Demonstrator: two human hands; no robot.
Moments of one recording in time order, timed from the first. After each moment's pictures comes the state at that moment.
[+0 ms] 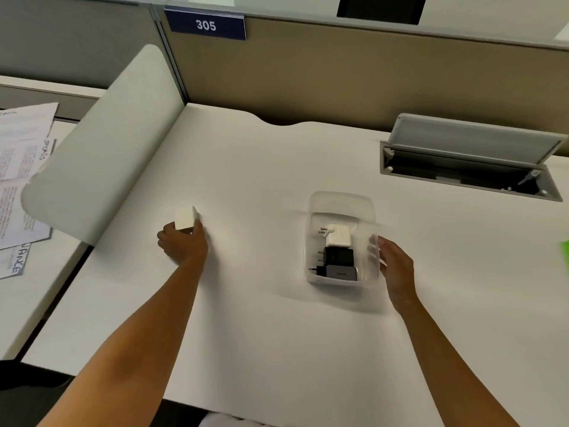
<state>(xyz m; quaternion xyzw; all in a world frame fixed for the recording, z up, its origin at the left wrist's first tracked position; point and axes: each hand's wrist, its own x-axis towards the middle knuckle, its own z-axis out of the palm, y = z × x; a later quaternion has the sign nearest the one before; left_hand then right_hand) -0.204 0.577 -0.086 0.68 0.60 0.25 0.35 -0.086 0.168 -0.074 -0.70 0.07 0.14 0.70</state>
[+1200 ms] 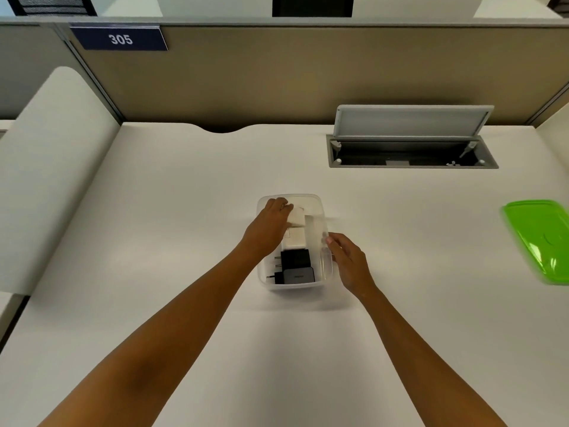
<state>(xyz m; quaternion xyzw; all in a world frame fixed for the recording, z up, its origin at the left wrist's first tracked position) -0.065 0.383 -0.039 0.98 -0.06 -0.01 0.17 -0.079 0.160 -0.079 -0.77 -0.02 0.14 0.62</state>
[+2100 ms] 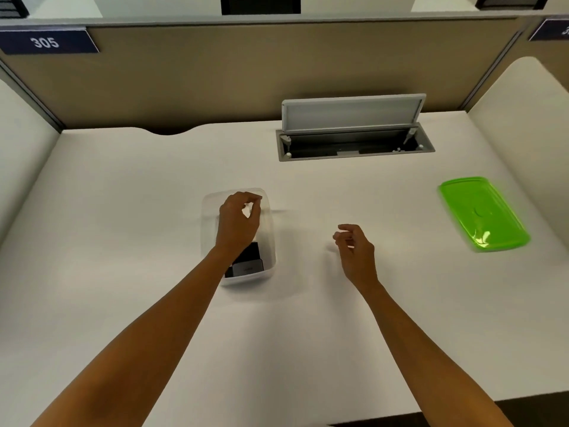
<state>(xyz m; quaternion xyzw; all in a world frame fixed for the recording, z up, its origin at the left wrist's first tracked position) -0.070 0.313 -0.021 0.88 0.08 0.19 0.44 -0.079 0.045 -0.074 -0.83 0.04 -0.01 0.56</state>
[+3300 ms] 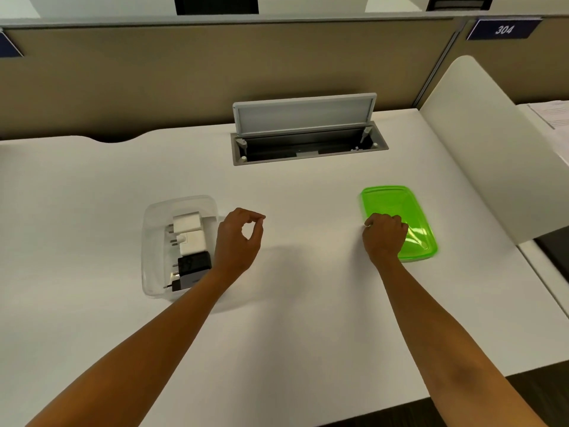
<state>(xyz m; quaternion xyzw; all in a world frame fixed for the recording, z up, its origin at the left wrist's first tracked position) -0.074 0.207 -0.030 0.88 -0.01 0.19 0.43 -0.002 -0.103 -0.061 -0.99 0.15 -0.04 0.03</state>
